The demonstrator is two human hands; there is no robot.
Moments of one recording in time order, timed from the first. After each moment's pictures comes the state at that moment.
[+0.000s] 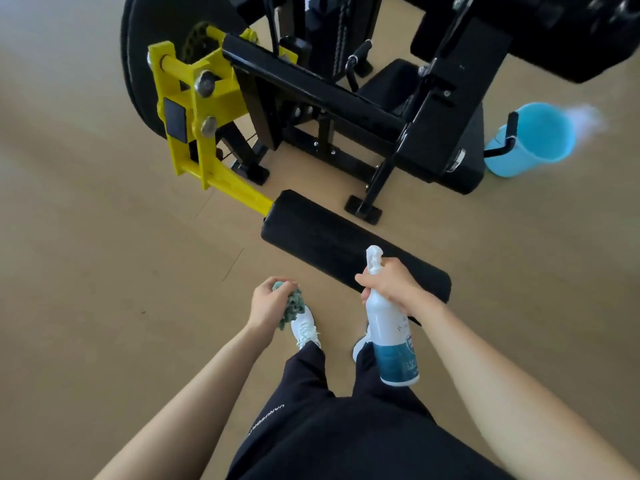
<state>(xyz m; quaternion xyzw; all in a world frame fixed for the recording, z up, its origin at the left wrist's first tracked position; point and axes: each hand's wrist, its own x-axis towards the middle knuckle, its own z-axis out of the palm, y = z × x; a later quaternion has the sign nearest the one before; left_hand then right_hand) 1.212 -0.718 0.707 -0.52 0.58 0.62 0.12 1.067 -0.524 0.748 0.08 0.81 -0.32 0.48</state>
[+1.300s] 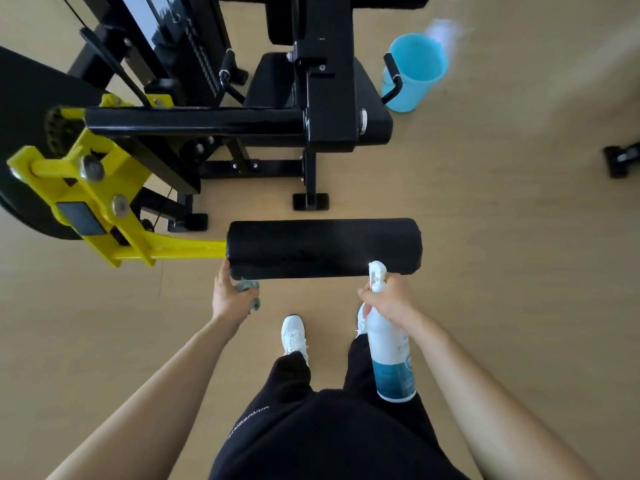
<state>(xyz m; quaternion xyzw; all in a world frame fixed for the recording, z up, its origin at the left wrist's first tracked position) 1.150 -0.821 0.657 -0.31 0.79 0.48 0.19 1.170 -0.517 0.740 0.30 0.81 -0.41 0.30</state>
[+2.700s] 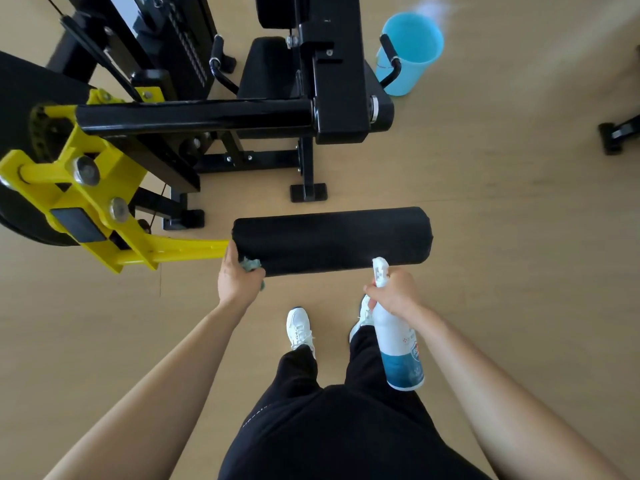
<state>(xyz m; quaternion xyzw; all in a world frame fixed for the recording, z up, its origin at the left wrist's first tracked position) 1.113 -0.825 0.660 -0.23 0.86 0.41 0.18 1.165 -0.535 0.719 0.33 0.83 -0.33 0.31</state>
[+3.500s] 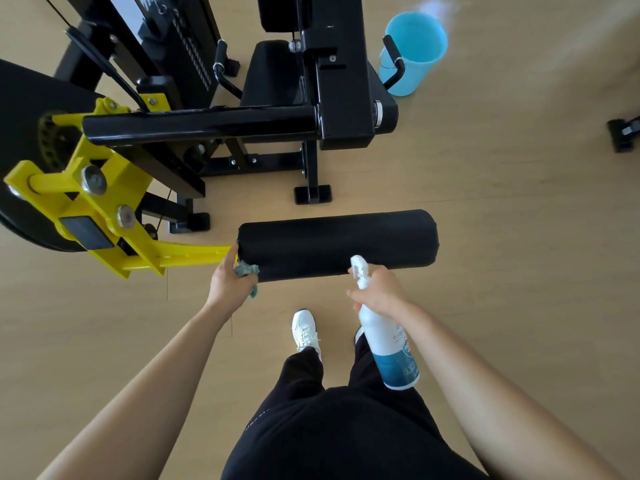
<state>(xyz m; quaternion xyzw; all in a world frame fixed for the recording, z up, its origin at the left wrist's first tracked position) 1.104 -0.854 0.668 -0.23 0.82 0.46 0.24 1.146 -0.563 0.728 0.22 0.83 -0.37 0.35</state>
